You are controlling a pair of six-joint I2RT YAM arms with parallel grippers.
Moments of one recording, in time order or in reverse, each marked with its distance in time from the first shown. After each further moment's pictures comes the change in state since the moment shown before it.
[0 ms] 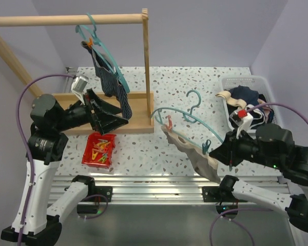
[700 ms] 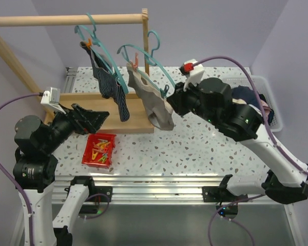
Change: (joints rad) left arm 0.151 -0.174 0.030 -0.319 -0.422 0.068; right arm 0.001 0.487 0.206 0.576 0.171 -0.267
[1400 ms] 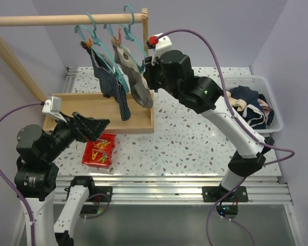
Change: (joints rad) left arm 0.000 -0.083 -0.065 -0.030 0.006 -0.023; right arm -0.001 0.456 0.513 -0.038 0.103 -0.053
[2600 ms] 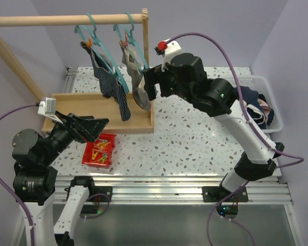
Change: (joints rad) left arm 0.000 -0.018 0.014 0.064 0.017 -0.061; right arm -0.001 -0.105 -0.006 -0.206 -0.058 0.001
